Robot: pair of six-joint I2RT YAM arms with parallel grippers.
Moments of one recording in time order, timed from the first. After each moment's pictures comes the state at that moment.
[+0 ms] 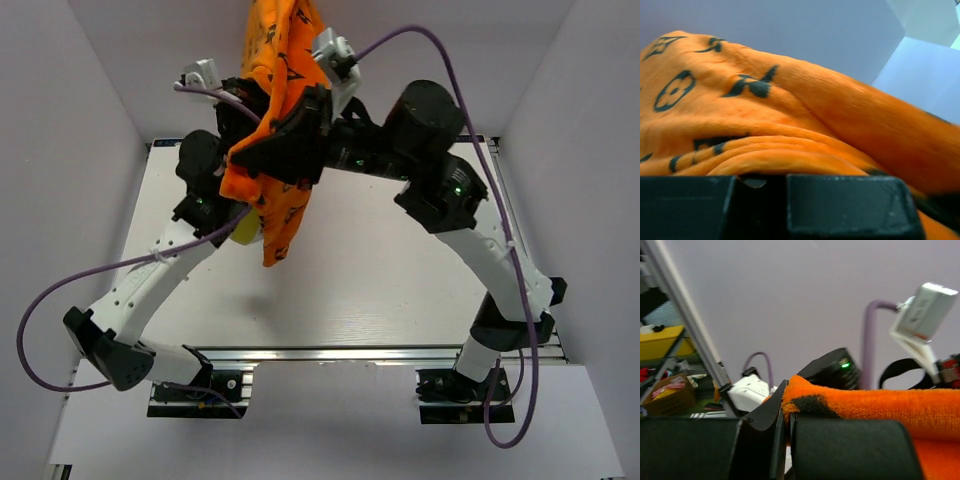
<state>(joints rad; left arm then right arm) -0.62 1.36 1.53 0.40 -0.29 -0.46 1.08 1.71 2.42 -0.37 -0.51 0.33</state>
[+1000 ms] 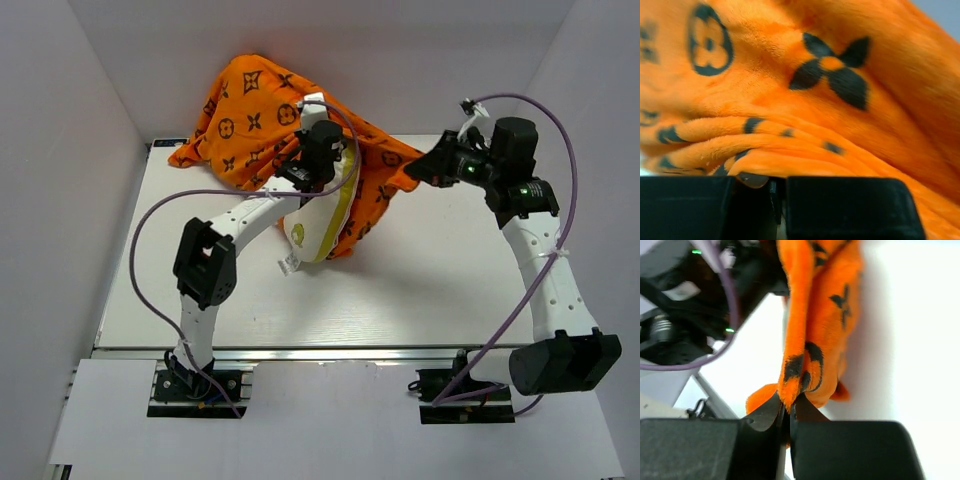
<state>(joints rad) -0.65 2.01 1.80 -0.04 -0.75 -0.35 0.17 1.28 1.46 -0.49 -0.69 0.34</state>
